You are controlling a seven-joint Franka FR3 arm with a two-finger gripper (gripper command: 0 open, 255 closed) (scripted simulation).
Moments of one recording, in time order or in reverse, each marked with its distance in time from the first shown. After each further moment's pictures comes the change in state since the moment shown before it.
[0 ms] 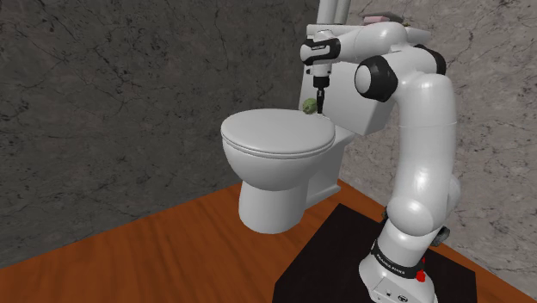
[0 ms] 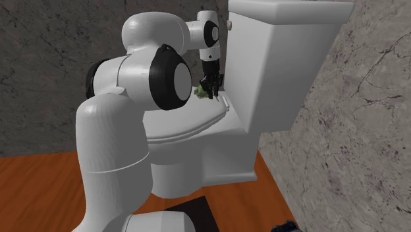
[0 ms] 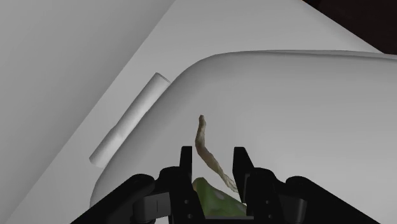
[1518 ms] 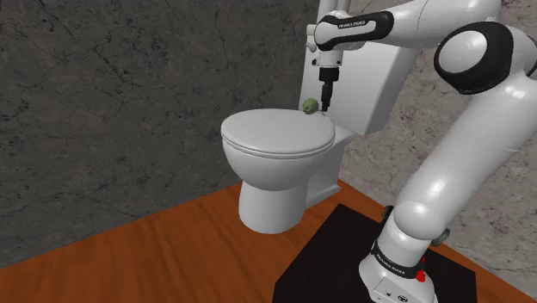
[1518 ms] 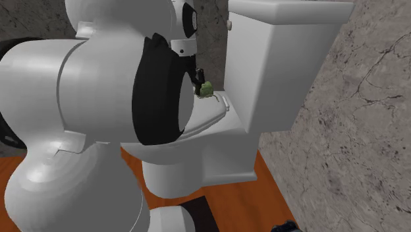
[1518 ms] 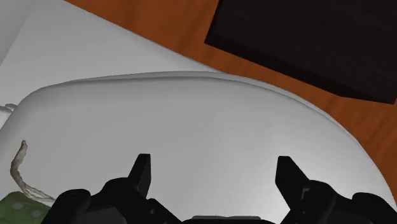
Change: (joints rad) arm 0.155 -0.536 0.093 -0.476 -0.157 -0.042 0.334
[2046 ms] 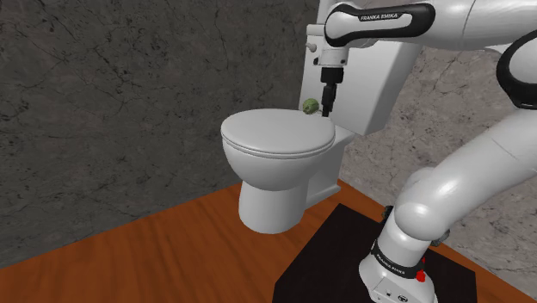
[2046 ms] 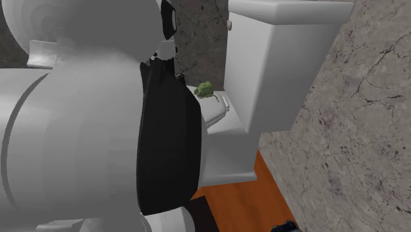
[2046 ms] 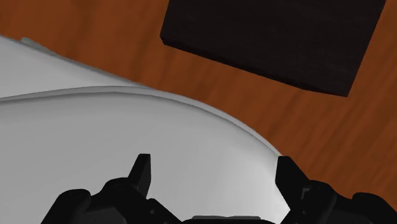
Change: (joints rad) arm 0.025 -0.262 0.125 -0.221 0.006 -0.042 0.220
